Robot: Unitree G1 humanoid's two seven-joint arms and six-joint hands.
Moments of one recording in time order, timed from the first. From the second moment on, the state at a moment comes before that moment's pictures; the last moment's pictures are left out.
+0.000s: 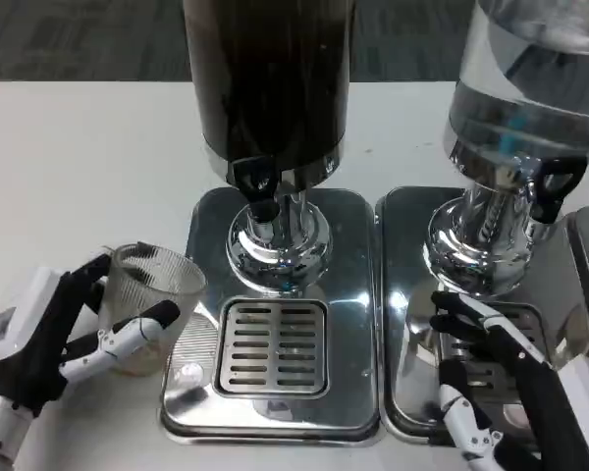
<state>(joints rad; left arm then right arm) -0.27 0.57 -0.21 1.14 0.48 -0.98 0.46 0.66 -0.17 0.16 -0.39 -0.50 -0.33 -0.14</state>
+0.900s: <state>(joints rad) -0.21 0.57 -0.13 1.04 0.48 -1.04 0.48 0.67 -0.17 0.15 -0.41 -0.50 -0.33 -0.13</state>
